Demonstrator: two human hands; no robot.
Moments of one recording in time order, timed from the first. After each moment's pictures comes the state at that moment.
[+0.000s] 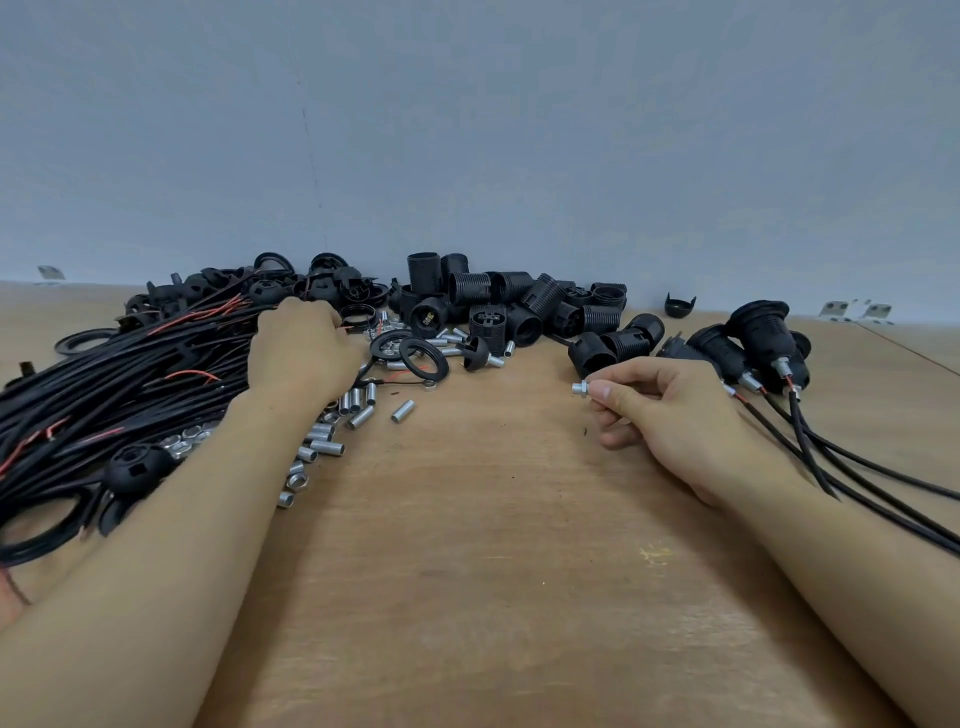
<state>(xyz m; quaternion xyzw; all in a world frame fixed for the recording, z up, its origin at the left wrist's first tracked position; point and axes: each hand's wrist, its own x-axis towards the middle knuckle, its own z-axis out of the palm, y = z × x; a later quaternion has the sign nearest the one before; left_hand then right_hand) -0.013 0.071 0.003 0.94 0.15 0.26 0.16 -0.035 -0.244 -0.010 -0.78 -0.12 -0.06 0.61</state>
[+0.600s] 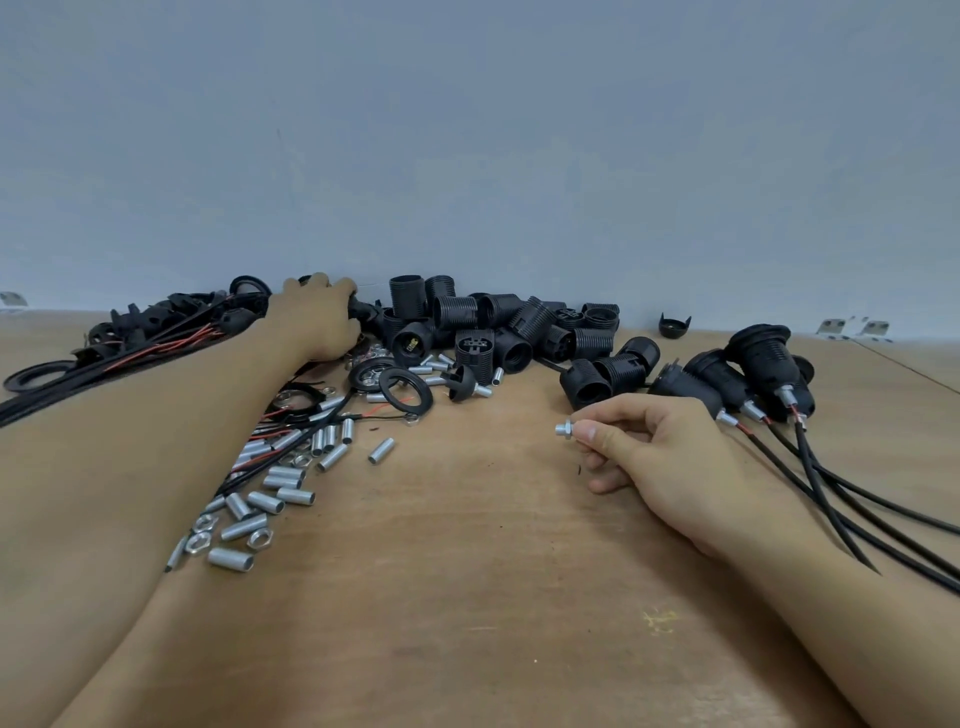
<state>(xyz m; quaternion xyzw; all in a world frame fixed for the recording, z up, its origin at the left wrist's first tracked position) 0.101 0.106 0.021 0.99 0.08 0.10 -0.02 -0.033 -0.240 -0.012 -0.79 -0.13 -0.05 0.60</state>
